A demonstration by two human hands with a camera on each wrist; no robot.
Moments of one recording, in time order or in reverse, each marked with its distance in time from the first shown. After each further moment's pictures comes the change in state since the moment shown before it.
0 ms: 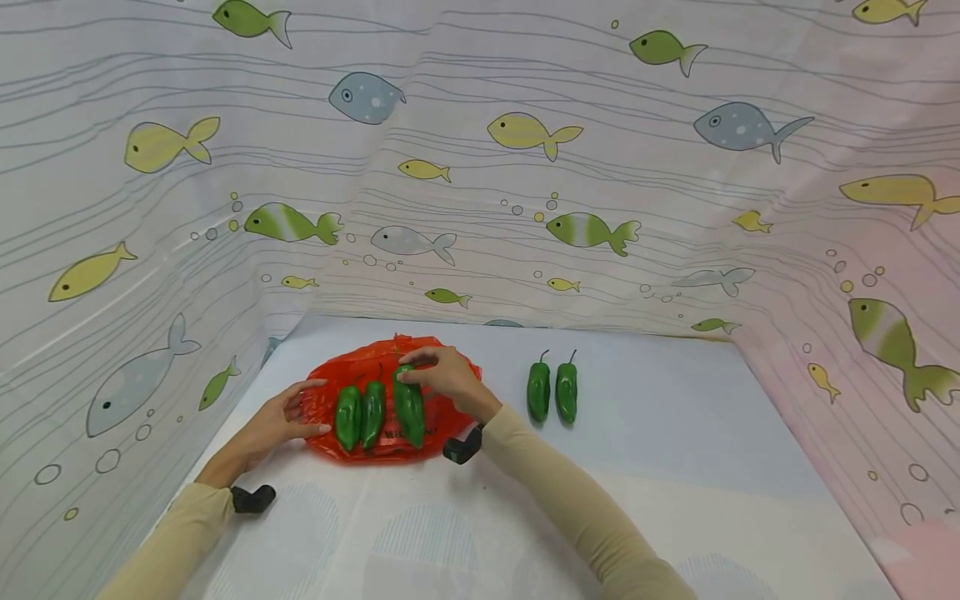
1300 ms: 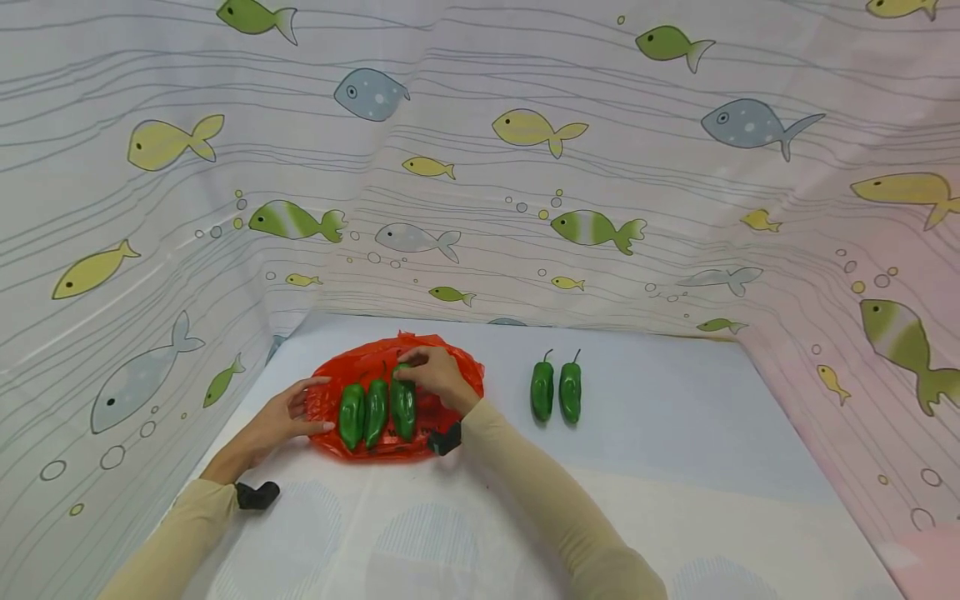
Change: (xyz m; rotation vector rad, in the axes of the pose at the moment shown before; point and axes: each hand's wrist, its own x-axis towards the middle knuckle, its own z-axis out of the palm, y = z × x) left_hand 0.002 0.000 0.000 0.026 0.003 -0.012; right_hand 0.036 0.023 0.019 -0.020 0.051 0.014
